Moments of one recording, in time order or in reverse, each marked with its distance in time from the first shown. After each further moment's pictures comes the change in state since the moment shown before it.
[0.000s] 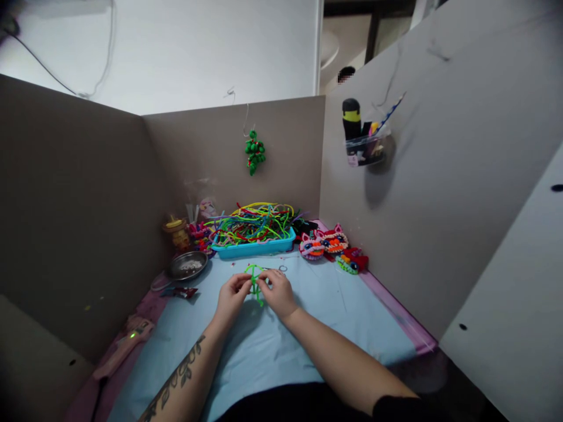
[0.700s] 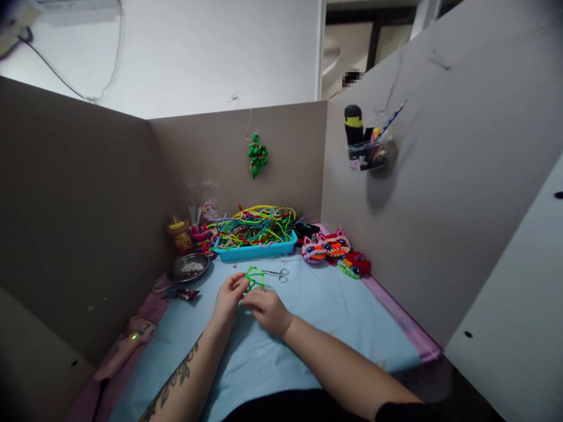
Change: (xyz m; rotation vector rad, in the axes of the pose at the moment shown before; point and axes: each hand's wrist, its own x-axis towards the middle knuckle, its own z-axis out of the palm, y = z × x) left_hand 0.004 0.001 -0.005 -0.238 0.143 -0.198; right_hand -0.014 -0.019 0.004 0.190 -0.265 -0.360
